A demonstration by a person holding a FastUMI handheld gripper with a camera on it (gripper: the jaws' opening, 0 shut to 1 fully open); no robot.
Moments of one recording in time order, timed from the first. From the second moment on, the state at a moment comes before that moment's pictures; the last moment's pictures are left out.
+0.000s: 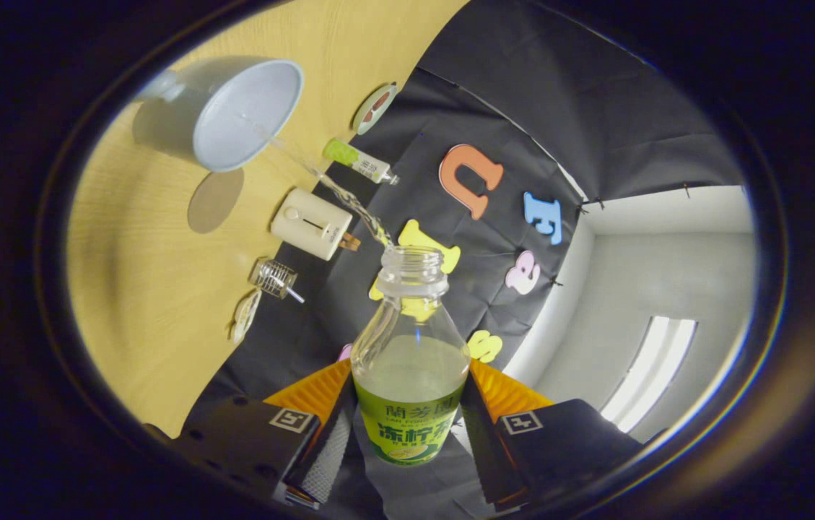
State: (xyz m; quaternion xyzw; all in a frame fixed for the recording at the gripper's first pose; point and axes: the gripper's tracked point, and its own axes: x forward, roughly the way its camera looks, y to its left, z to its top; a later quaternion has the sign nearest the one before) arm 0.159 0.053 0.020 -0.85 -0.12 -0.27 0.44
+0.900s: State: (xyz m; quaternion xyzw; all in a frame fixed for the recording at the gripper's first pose) arm 0.157 0.071 0.020 -0.87 -0.14 -0.27 0.38
